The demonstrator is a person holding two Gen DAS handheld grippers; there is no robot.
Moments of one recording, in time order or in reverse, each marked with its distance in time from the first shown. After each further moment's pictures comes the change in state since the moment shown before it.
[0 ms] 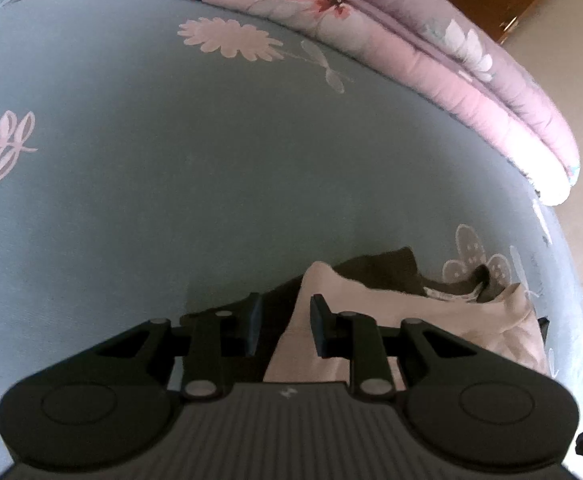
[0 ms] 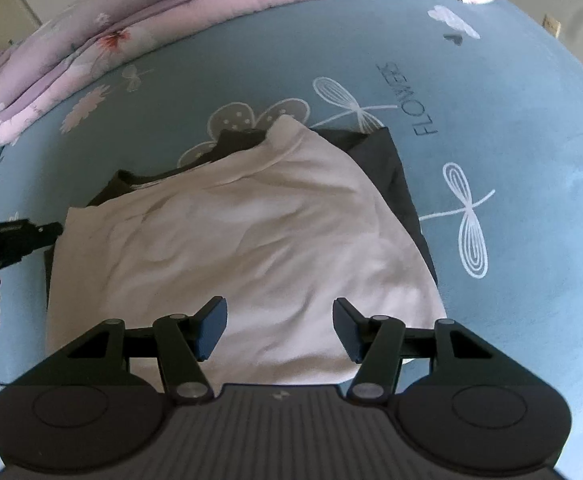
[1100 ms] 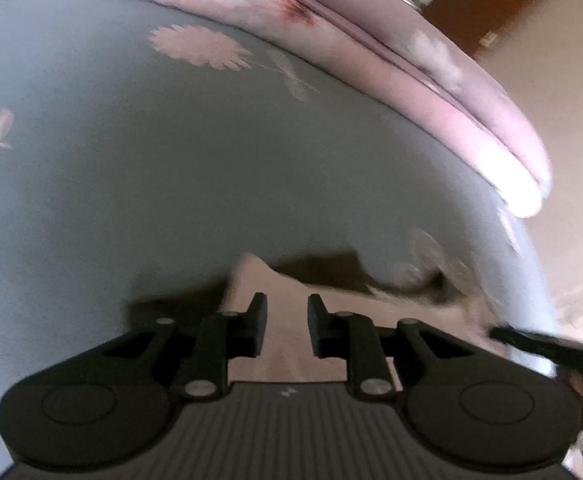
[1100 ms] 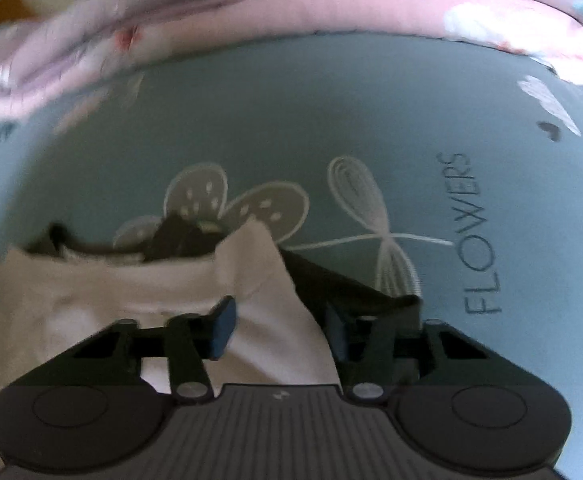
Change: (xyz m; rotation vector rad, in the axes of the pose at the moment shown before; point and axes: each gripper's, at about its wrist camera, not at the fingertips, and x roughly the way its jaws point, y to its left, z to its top) left arm -0.001 -0.028 -0.018 0.011 0.023 -0.112; right arm 0.124 -0.035 0.116 -0.292 -0.077 0.081
